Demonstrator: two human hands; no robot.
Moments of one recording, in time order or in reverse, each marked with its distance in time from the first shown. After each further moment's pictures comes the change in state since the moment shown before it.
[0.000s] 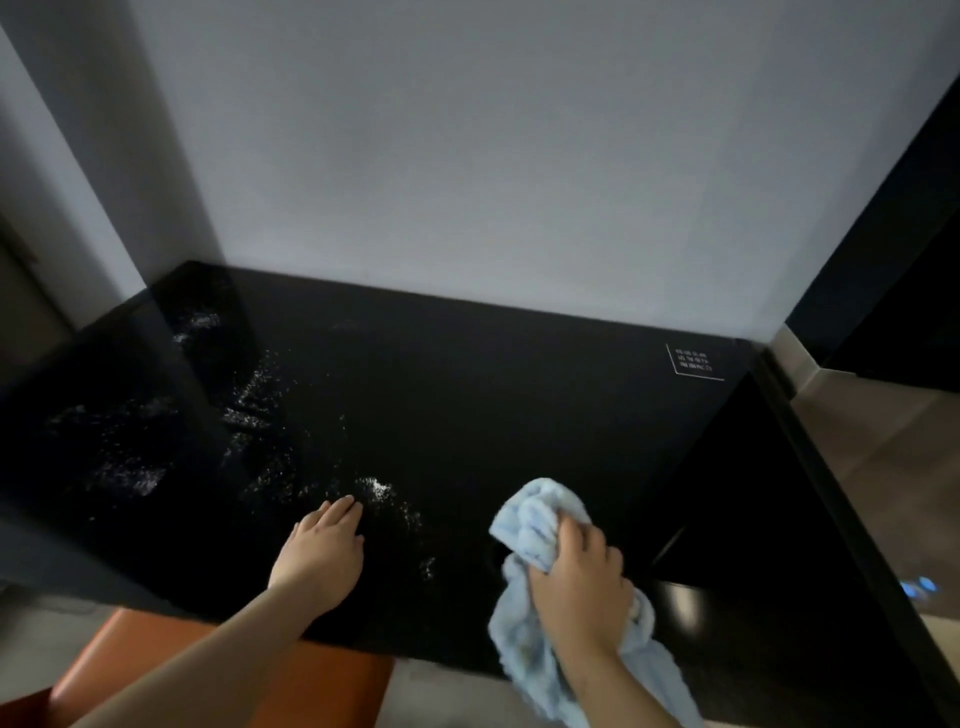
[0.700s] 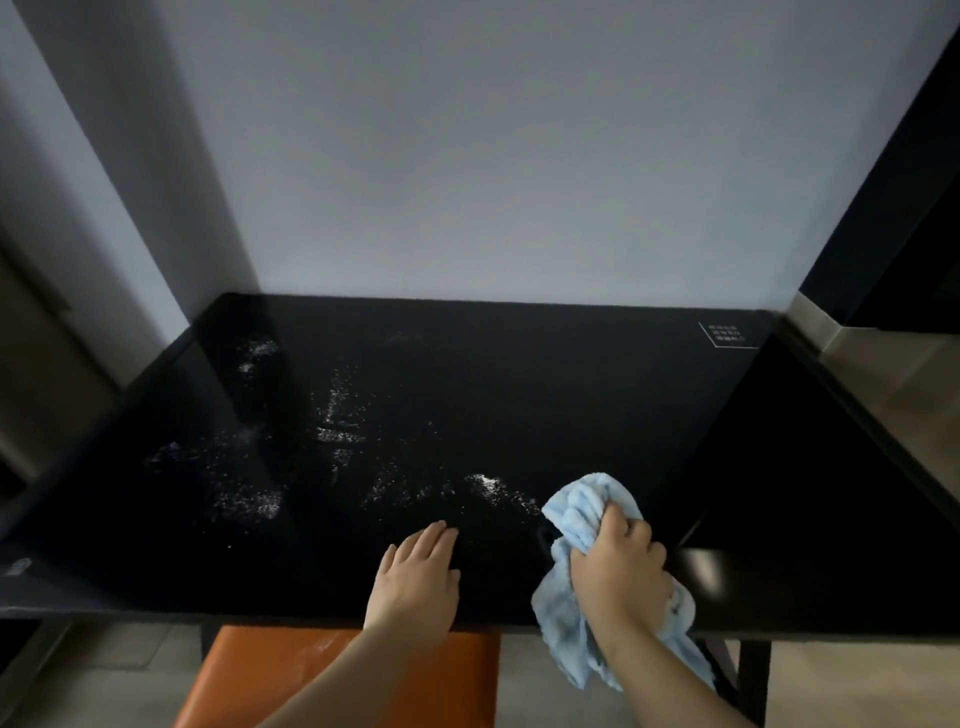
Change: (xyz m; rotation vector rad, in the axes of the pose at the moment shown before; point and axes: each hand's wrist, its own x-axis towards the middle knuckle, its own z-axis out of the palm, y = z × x) left_hand -0.037 -0.064 -0.009 -0.033 0.009 0.248; right_hand -0.055 -0.109 0.015 -0.029 0.068 0.255
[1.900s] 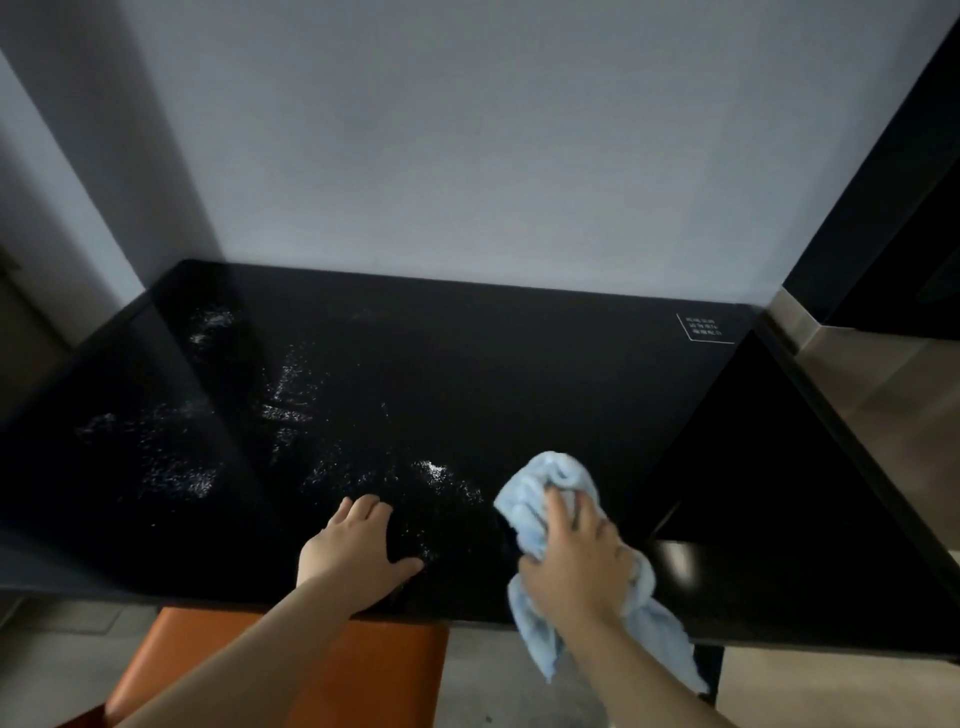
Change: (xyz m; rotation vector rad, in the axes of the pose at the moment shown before) left_hand 0.018 0.019 -0.016 0.146 -0.052 -0.151; right_hand 0.023 0.030 -0.003 -0.035 -0.125 -0.274
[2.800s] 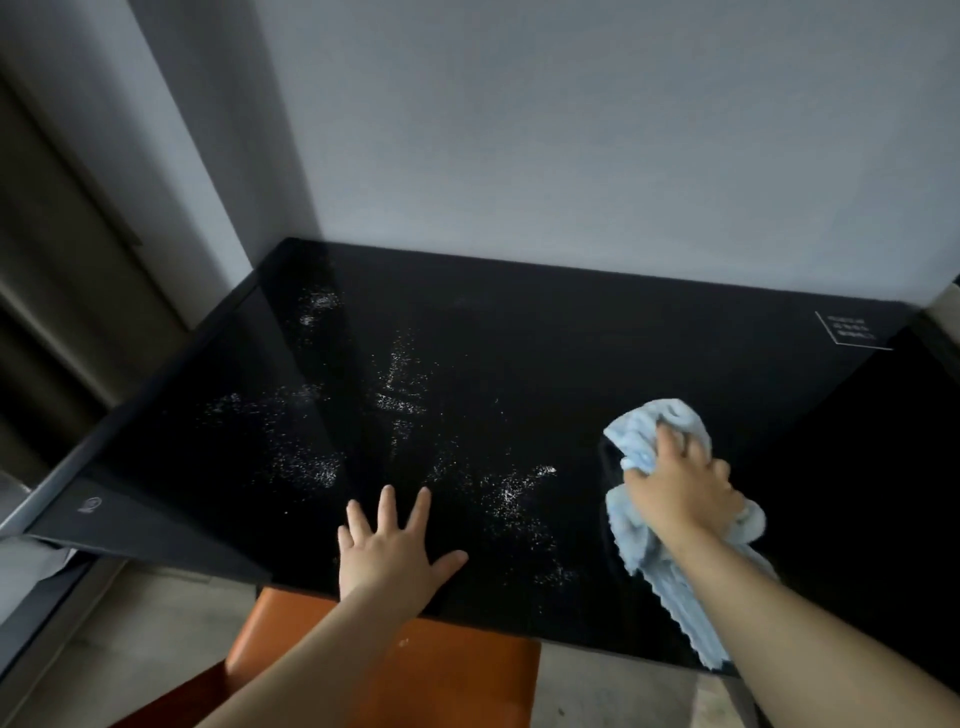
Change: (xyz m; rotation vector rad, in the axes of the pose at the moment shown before) left_hand 0.002 -0.084 -0.002 0.117 -0.129 -0.230; right_hand 0.089 -0.059 -0.005 -0.024 -0.039 0.202
